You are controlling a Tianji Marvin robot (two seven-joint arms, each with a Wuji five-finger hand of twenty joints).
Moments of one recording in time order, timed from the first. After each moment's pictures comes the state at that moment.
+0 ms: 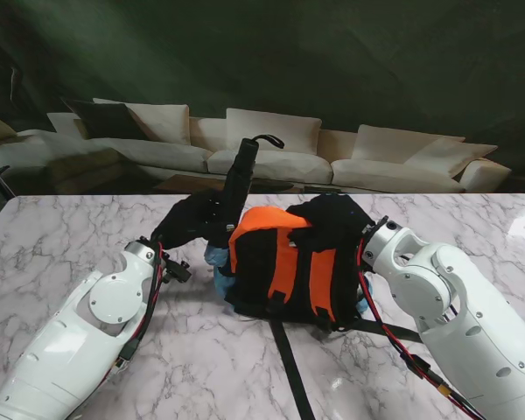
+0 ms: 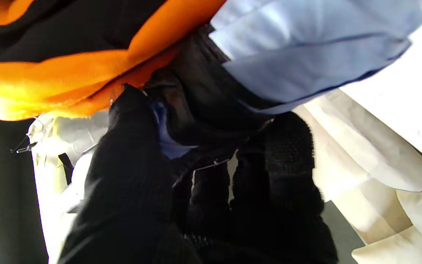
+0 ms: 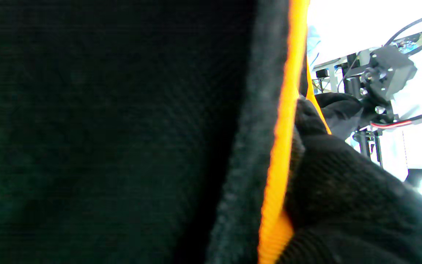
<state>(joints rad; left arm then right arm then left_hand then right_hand) 1.34 -1.15 -1.16 -1.44 0.19 -0.30 0.01 -1.37 -1.05 1.22 -1.74 -0.81 -0.33 0.17 1.09 -0.43 0.00 -0.15 0.51 0.08 0.65 0.67 0.95 0.06 0.26 0.86 0.90 0.14 0.65 0.69 0.74 0.07 1.29 0.35 0.63 -0.54 0.88 -0.28 0.73 -0.02 0.95 0.24 1.25 0.02 0.87 0.55 1.29 0.06 1.12 0.61 1.03 0.27 1.68 0.39</state>
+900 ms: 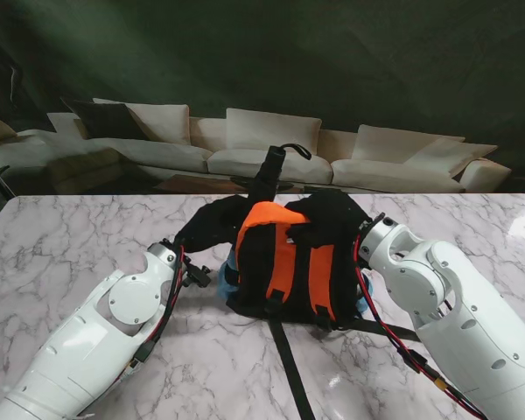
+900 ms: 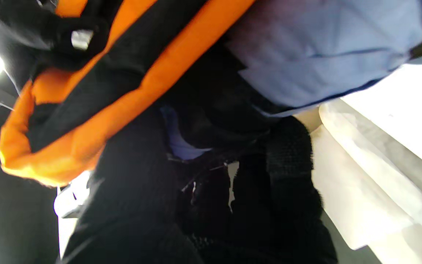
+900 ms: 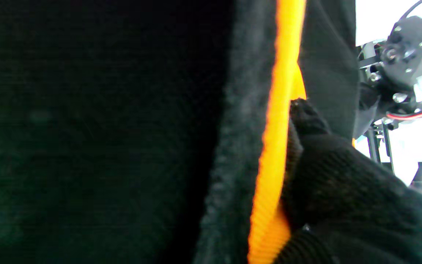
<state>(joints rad) 1.28 -1.15 -1.04 -1.41 0.15 -0.35 0.01 -1.34 -1.05 1.19 -1.71 -0.78 -0.30 0.17 1.10 -0.43 0.07 -0.15 0.50 0.10 0.65 0.66 0.91 0.06 0.27 0.81 0.87 0.14 0.53 0.69 0.67 0.08 1.25 0.37 0.63 -0.55 0.88 -0.28 0.73 -0.02 0.95 0.24 1.25 0.02 0.87 0.55 1.29 0.06 1.13 0.61 1.04 0.27 1.68 0.39</state>
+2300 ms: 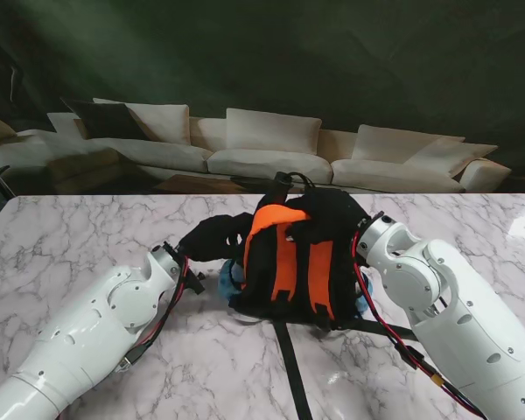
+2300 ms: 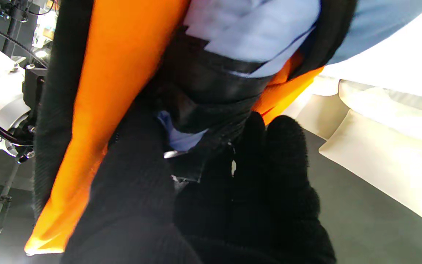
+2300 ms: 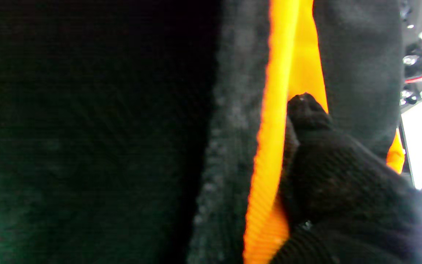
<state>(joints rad) 1.18 -1.14 -0.97 -1.22 0.53 -0.64 0.15 -1.31 -1.06 1.17 -1.67 -0.75 -0.26 0.16 1.09 -0.36 0.10 -0.15 0.46 0.24 0.67 0.61 0.90 0.11 0.30 0.77 0.85 0.12 0.48 0.68 0.64 0.06 1.16 0.37 0.63 -0.57 0.85 -0.31 0.73 -0.10 0.96 0.24 1.25 0.03 0.87 0.55 1.29 0.06 1.13 0.61 1.04 0.27 1.68 0.40</state>
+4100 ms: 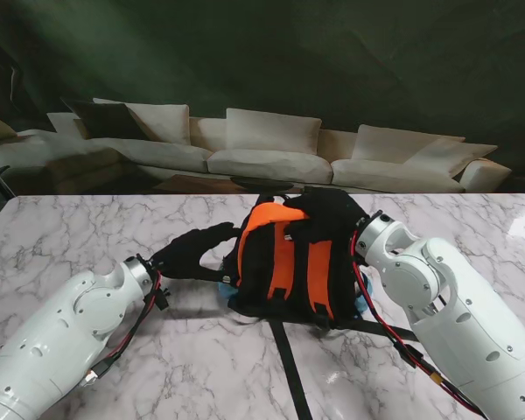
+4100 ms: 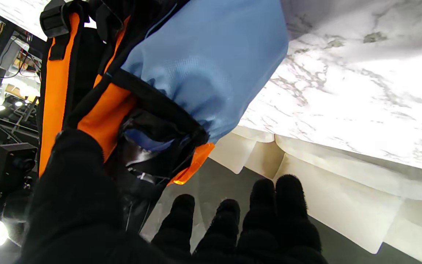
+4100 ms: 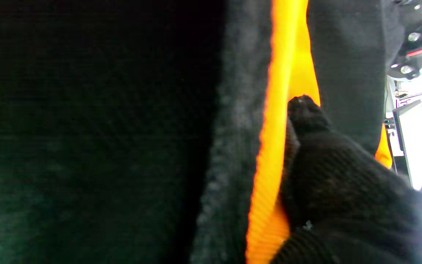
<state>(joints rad) 1.27 -1.07 -1.11 -1.24 0.61 -0.62 -0.08 -1.31 -1.06 1.16 -1.67 -0.75 -0.26 0.17 0.72 -0.22 0.00 -0.02 0.20 0.15 0.09 0.31 0.20 0.23 0.11 0.20 0.25 0.22 0.27 0.42 0.06 0.10 0.75 0.38 0.64 -0.56 0.85 -0.31 0.73 -0.09 0.96 0.24 1.25 0.03 0.87 0.55 1.29 0.06 1.13 0.61 1.04 0.27 1.68 0.40</state>
